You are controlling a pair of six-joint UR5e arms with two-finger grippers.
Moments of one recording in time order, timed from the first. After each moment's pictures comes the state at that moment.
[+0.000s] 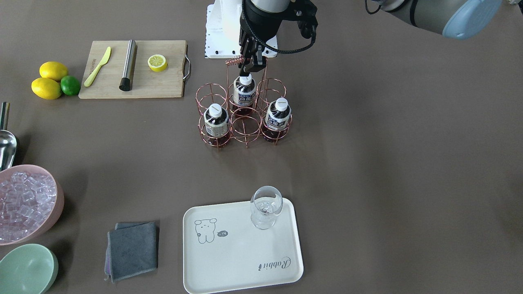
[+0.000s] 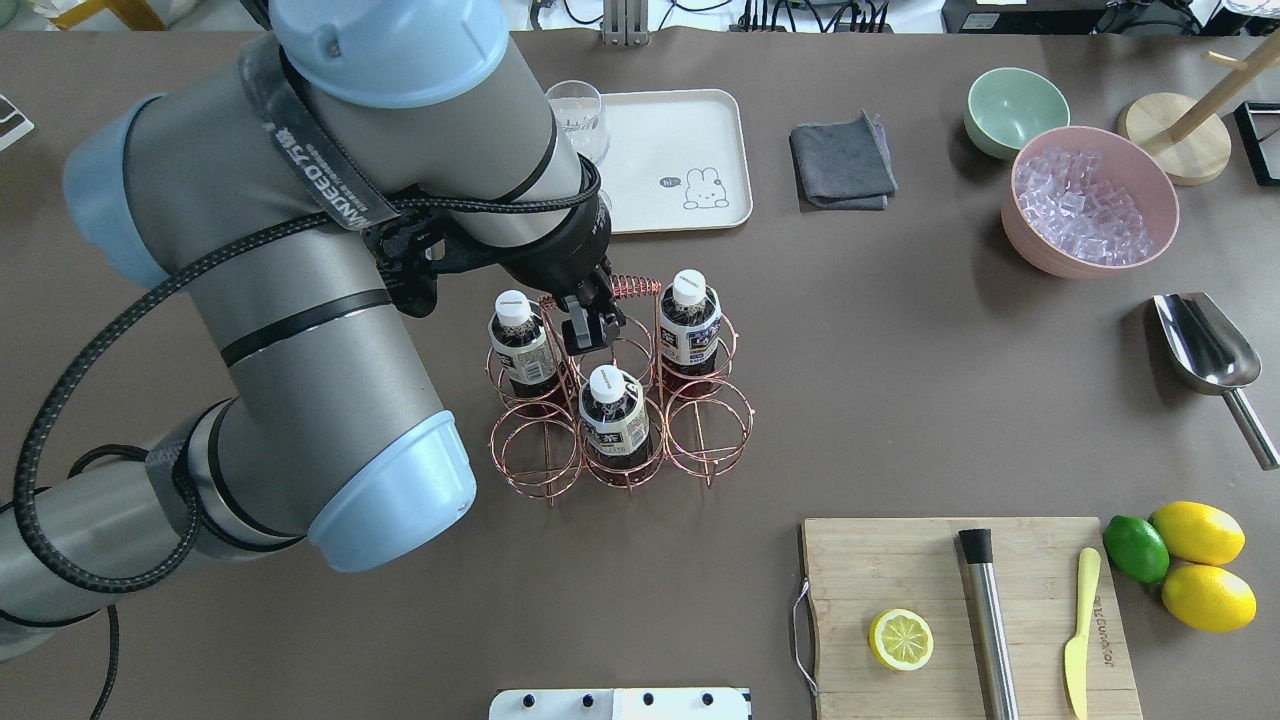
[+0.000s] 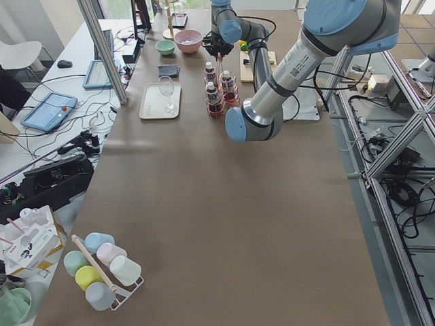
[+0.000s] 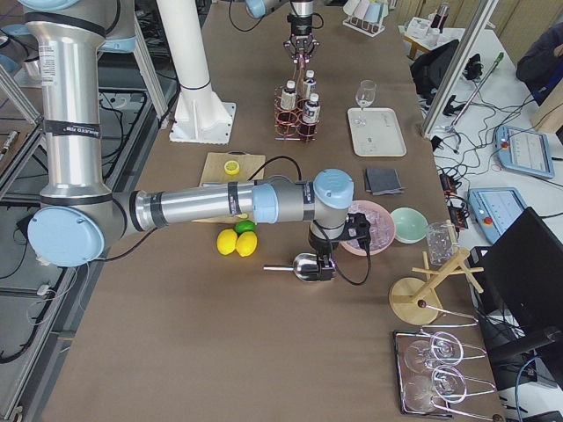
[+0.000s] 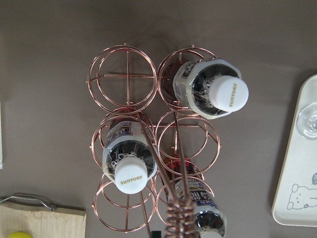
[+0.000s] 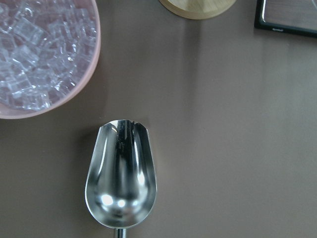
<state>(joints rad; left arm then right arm) -0.64 -2.47 -1.90 -1.32 -2.05 -2.94 1.49 -1.58 1.75 -1.64 2.30 0.01</state>
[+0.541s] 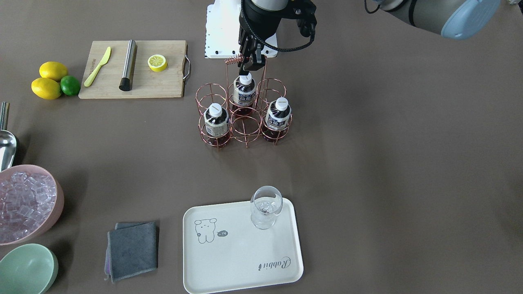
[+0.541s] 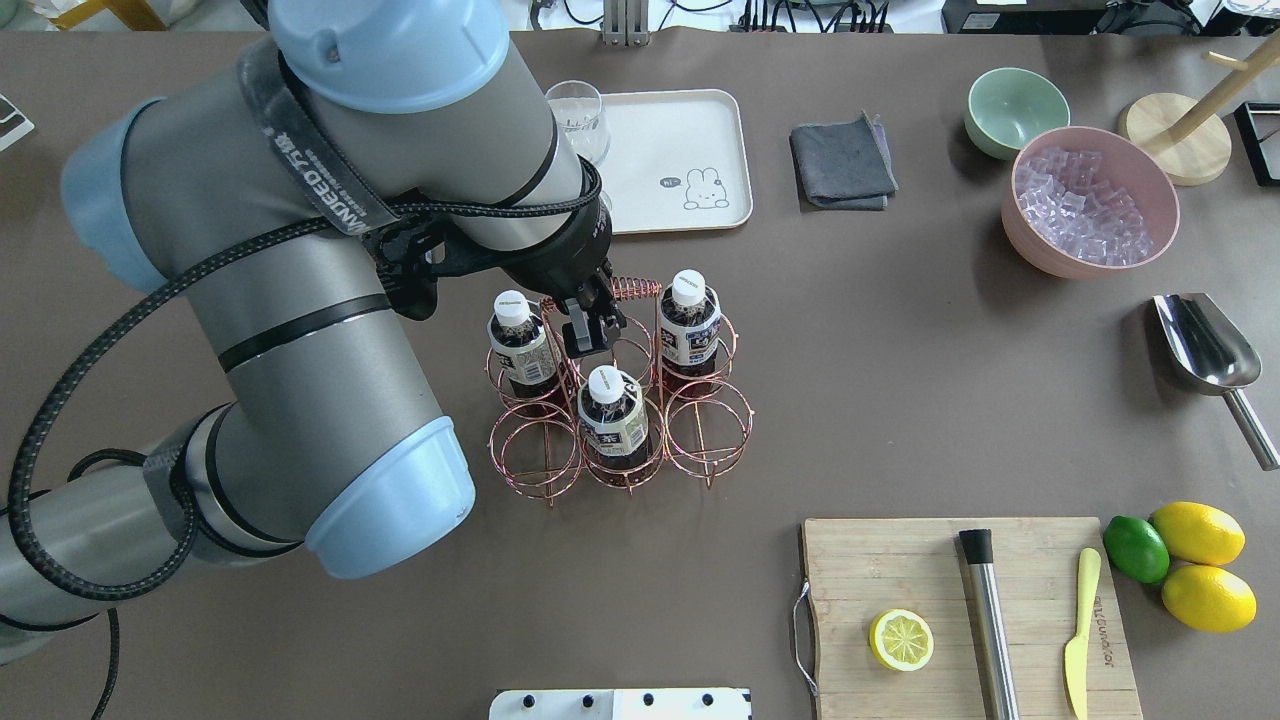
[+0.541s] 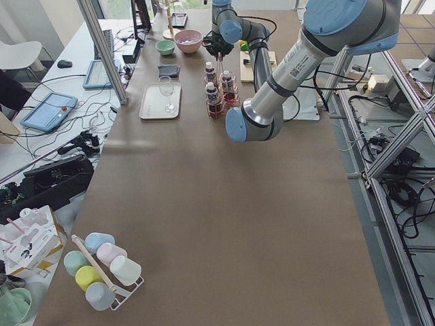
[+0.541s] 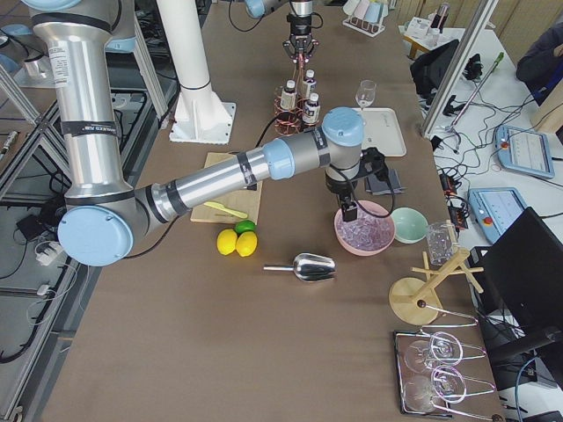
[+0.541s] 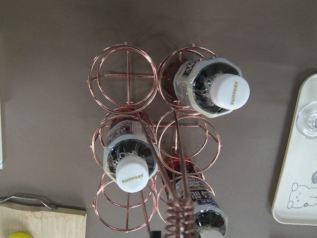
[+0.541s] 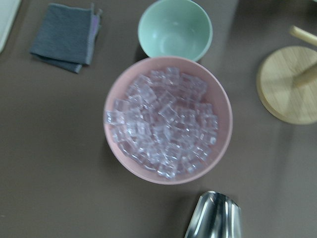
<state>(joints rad) -0.63 -2.47 -1.91 -1.32 -2.05 -2.94 1.46 -1.47 1.89 -1.64 2.41 0.01</state>
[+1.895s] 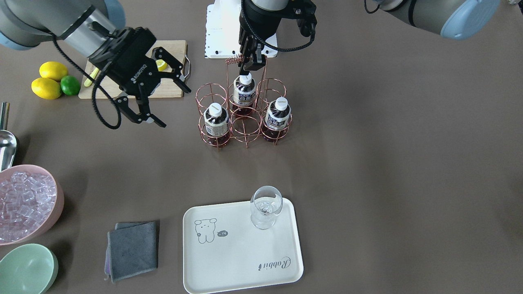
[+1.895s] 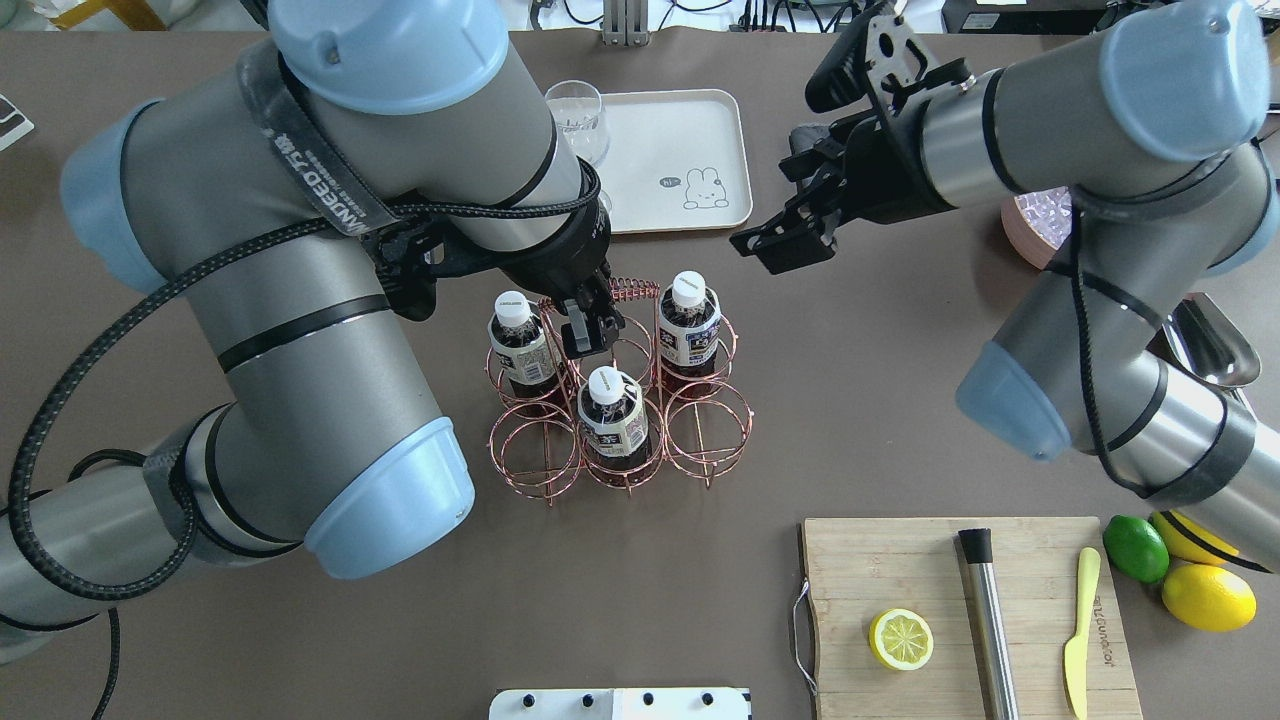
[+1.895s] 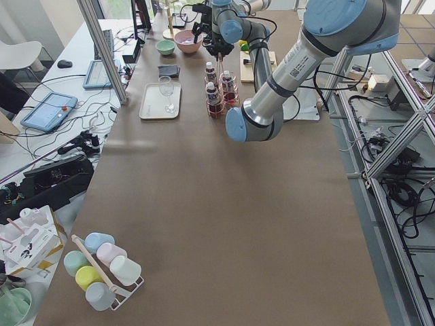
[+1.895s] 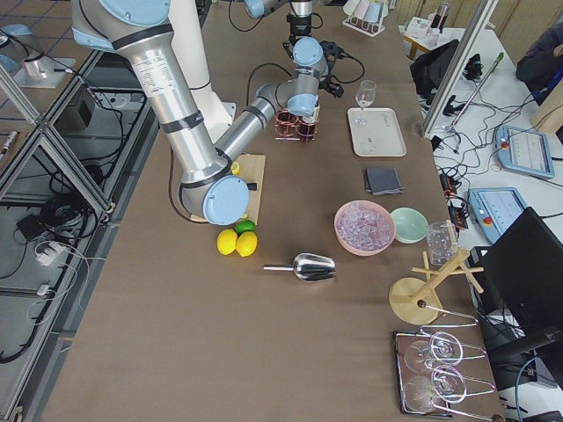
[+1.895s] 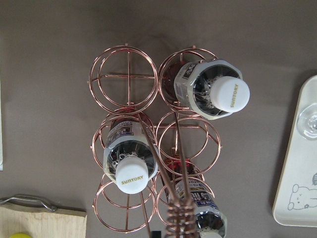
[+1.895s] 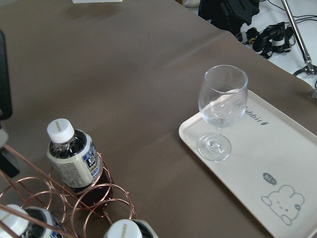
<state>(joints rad) -0.63 -2.47 -1.91 -1.31 -2.05 -2.94 0.81 -1.11 1.88 -0.97 2.09 0.35</state>
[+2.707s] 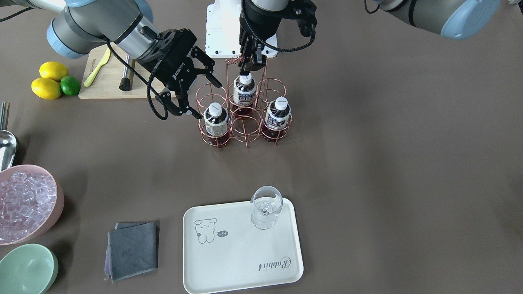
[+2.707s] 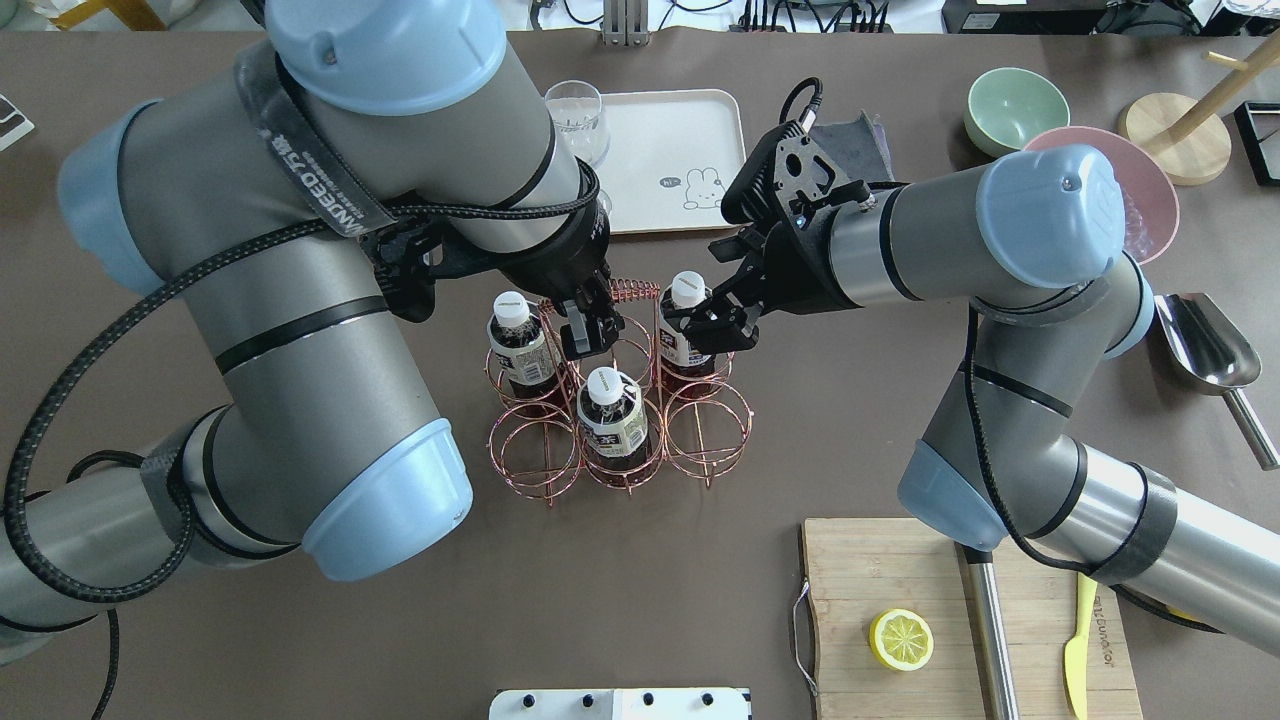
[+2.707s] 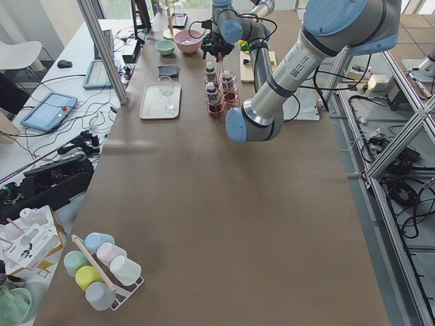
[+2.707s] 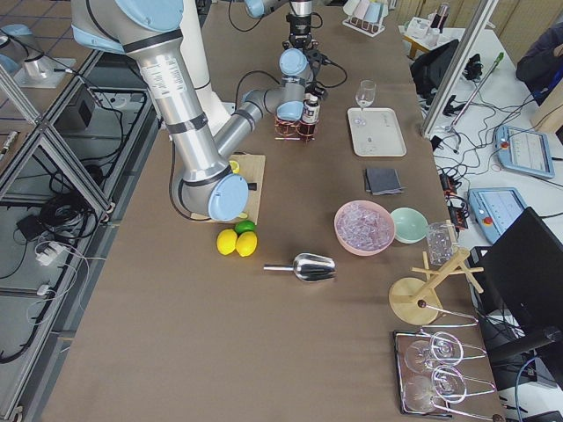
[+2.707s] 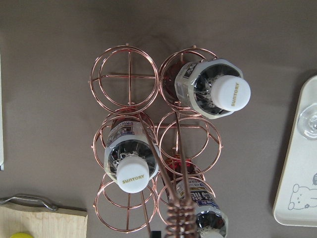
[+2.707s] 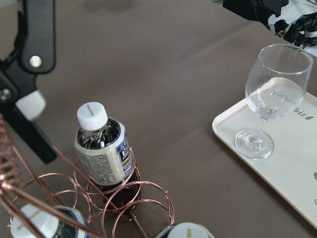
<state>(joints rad) -0.63 -2.47 -1.91 -1.31 -2.05 -2.94 0.66 -1.11 1.85 -0.88 1.96 0.39</state>
